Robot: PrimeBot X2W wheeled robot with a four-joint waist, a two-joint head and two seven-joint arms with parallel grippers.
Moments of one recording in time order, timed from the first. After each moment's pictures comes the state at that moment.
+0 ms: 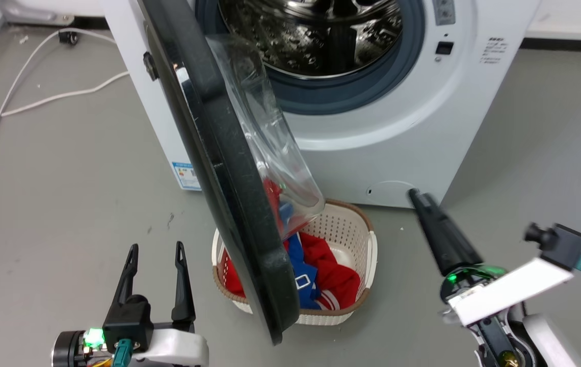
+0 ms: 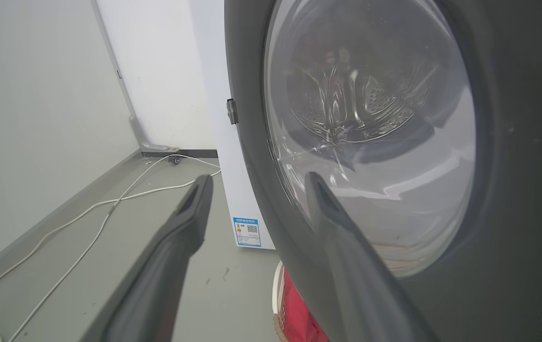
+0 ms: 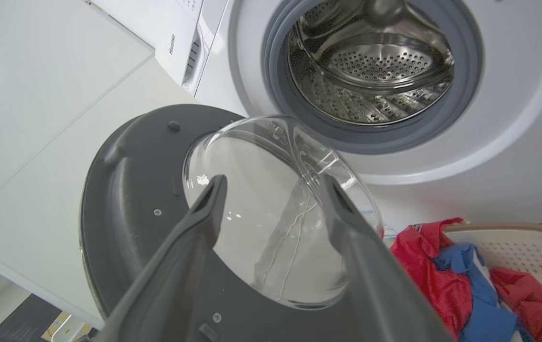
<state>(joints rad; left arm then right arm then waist) 0.02 0.05 -0.09 0.05 -0.03 0.14 -0.26 -0.18 -0.23 0.38 -0.01 1.19 0.13 -0.05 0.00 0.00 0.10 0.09</state>
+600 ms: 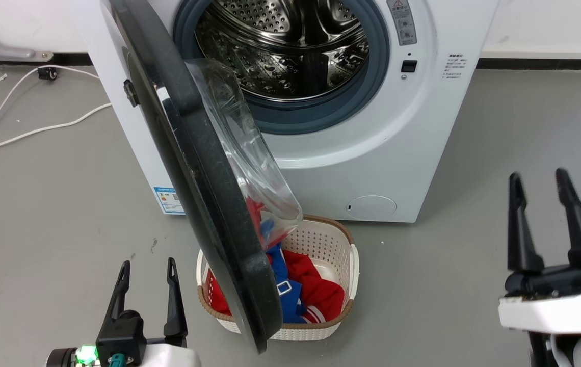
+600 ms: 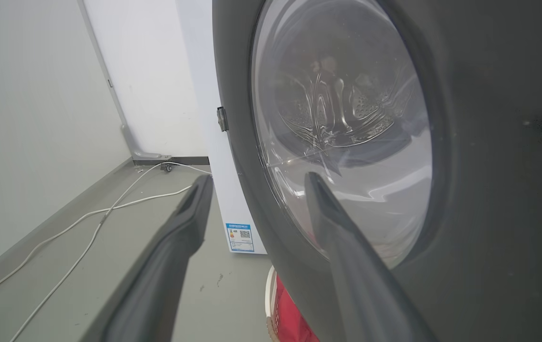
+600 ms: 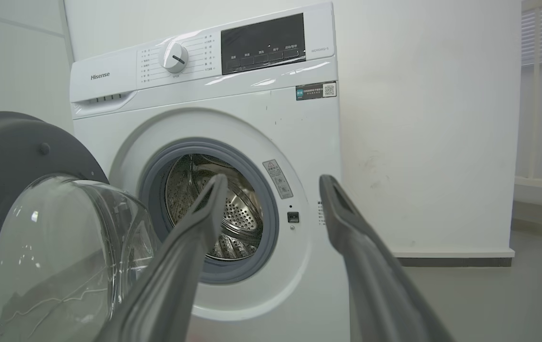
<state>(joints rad) 0.08 0.05 -0.06 0.04 -0.02 0.14 -0.26 -0.07 -0.10 -0.02 -0.13 0.25 0.13 -0.26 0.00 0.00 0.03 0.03</state>
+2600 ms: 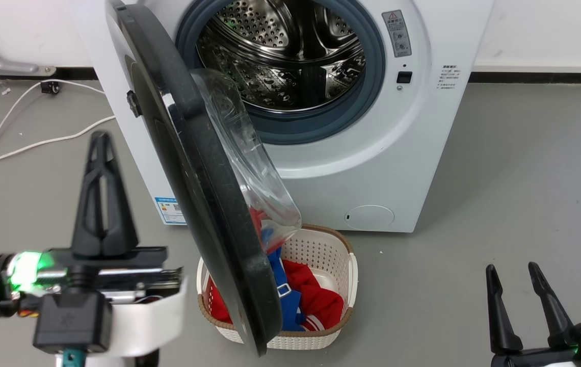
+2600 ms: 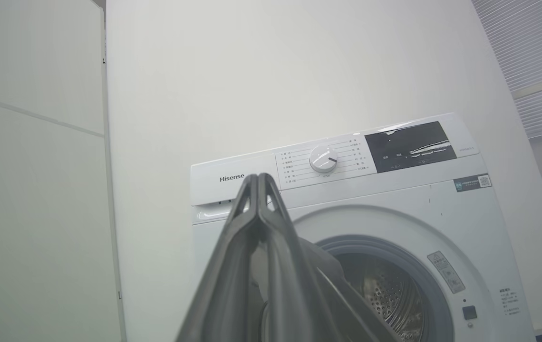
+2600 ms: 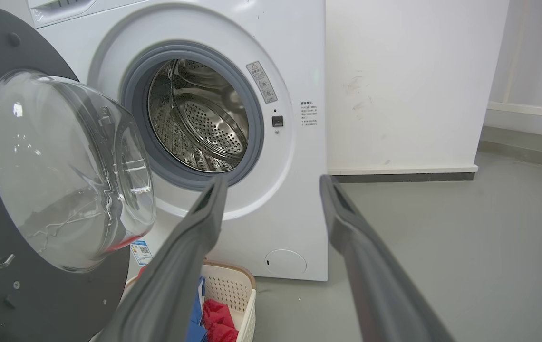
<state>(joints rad) -0.10 0.13 -0.10 -0.40 0.08 0.18 -0.26 0.18 -0.05 -0.03 -0.08 0.15 0.13 -0.26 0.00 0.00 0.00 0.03</state>
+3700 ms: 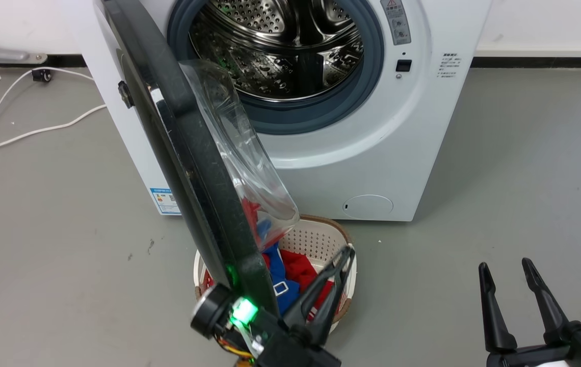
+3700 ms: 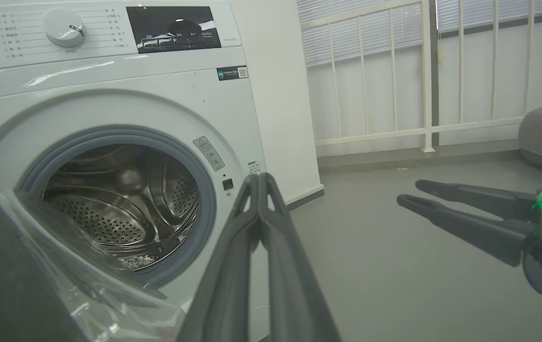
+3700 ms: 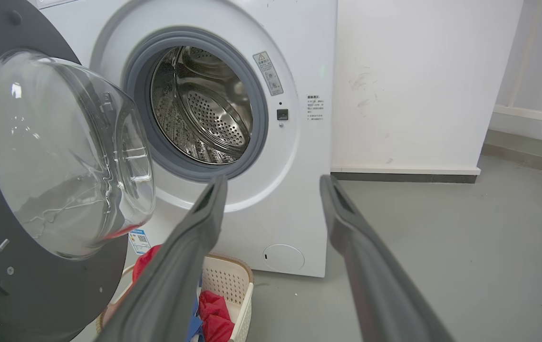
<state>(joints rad) -0.07 0.09 -0.59 -0.15 0.05 0.02 -0.25 0.18 -0.05 -0.01 -0.10 0.10 0.13 -0.26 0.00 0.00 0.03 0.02</state>
